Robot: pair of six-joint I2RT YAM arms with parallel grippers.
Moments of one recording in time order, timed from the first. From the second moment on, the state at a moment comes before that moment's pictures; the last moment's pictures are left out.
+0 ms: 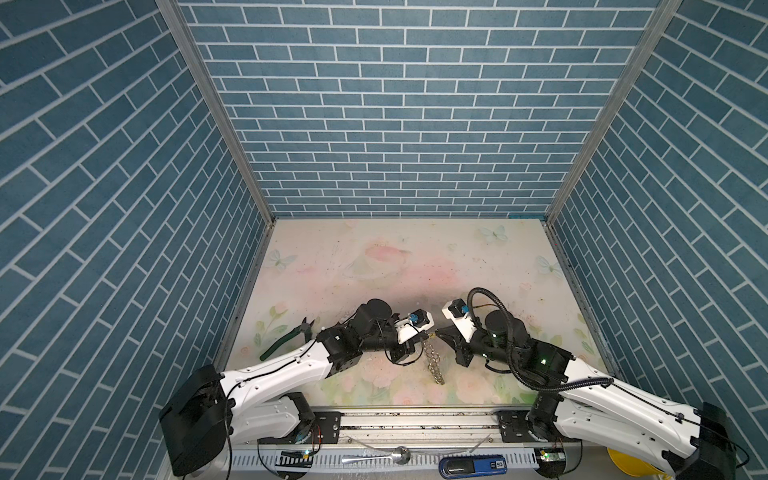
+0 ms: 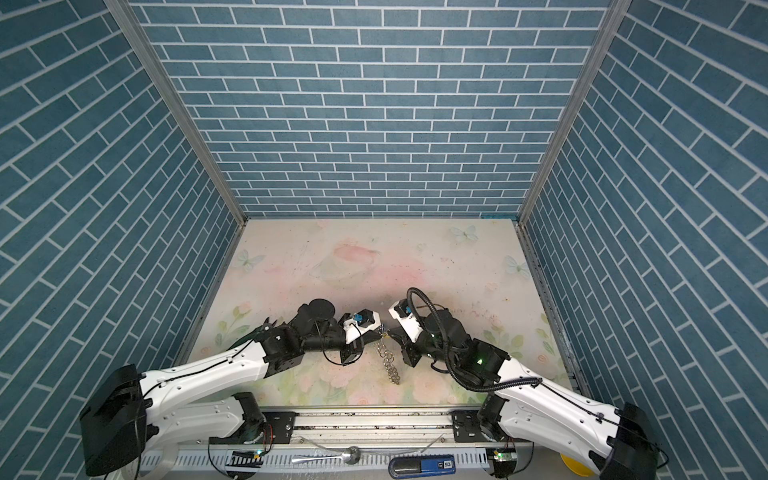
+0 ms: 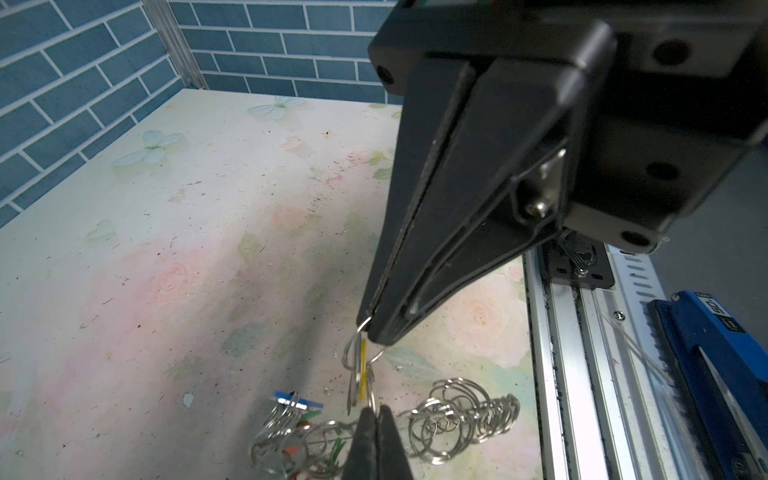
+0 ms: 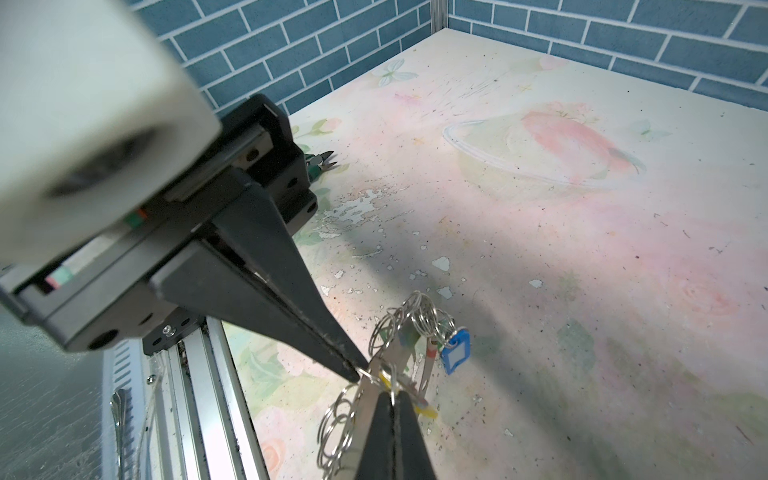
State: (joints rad) left arm -0.91 1.15 0.62 0.03 0.38 0.22; right arm 0.99 0.84 0.54 -0.18 -0.15 0.13
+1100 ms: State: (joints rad) left arm -0.74 1.25 0.61 0.09 0.78 0.46; right arm 0.83 0.77 0.44 -0.03 -0.50 -0.08
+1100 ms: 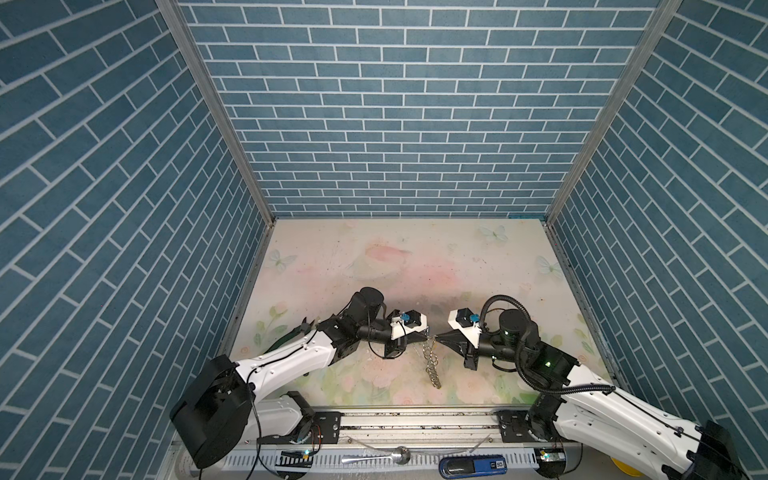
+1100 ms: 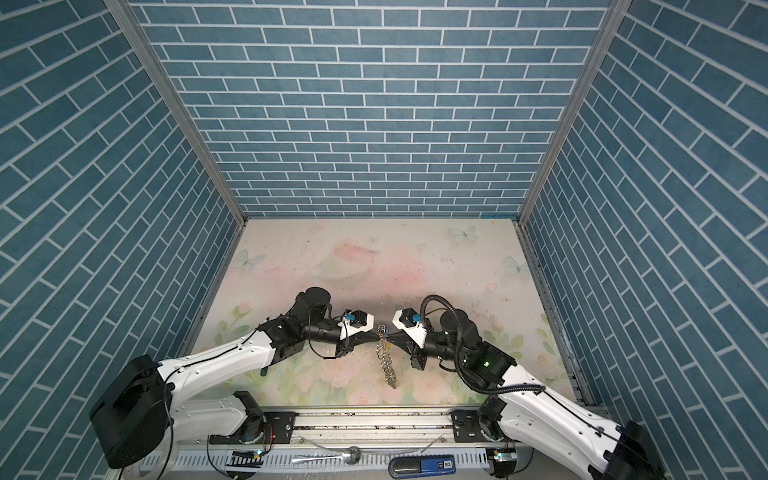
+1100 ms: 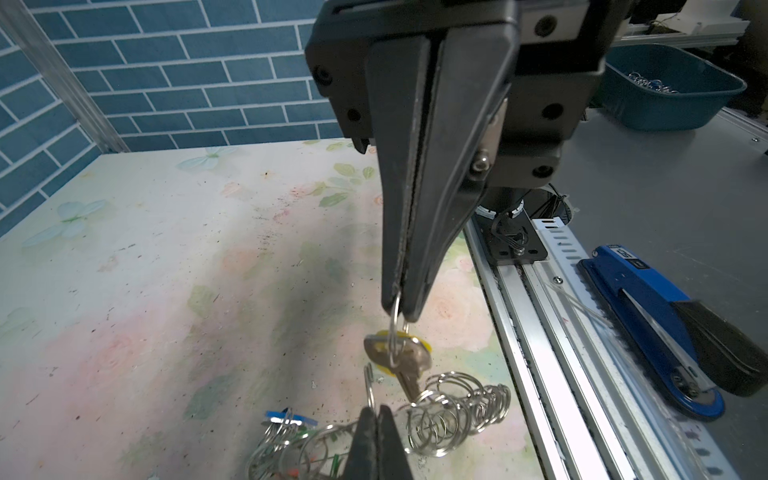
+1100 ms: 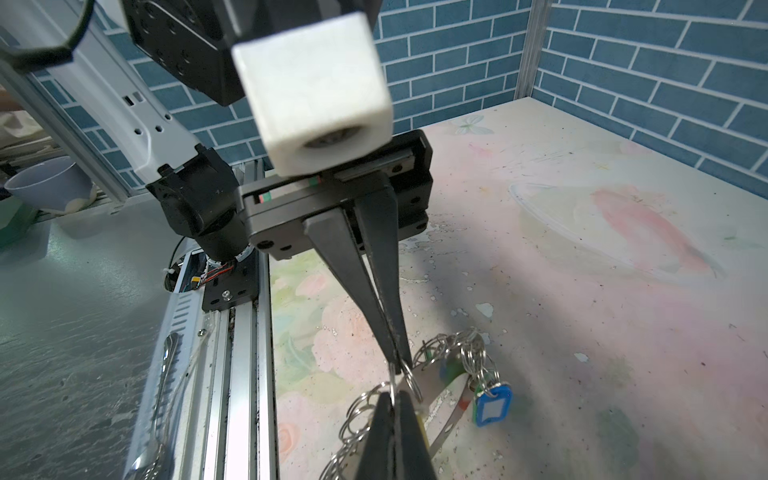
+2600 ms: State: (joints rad) left arm -0.69 1.30 0.64 0.04 0.94 0.57; right arm 0.80 0.91 0.58 -0.19 -0.61 -0.24
